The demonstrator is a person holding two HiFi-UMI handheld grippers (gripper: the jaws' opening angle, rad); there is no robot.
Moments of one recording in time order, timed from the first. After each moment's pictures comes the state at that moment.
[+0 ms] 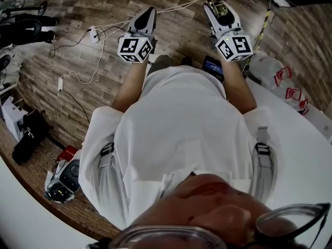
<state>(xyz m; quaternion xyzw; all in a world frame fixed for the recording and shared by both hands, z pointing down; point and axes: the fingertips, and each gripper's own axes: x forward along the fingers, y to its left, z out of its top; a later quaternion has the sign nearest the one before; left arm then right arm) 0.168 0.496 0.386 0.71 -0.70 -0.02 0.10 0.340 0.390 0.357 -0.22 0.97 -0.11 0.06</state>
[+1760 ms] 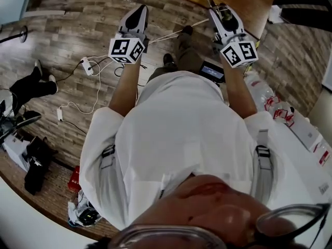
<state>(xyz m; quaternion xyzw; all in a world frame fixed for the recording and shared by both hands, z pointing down) -0.151 0.146 0.410 0.73 -0.67 -0.06 0.12 0.065 0.051 0.378 -0.26 0.95 -0.15 0.02</state>
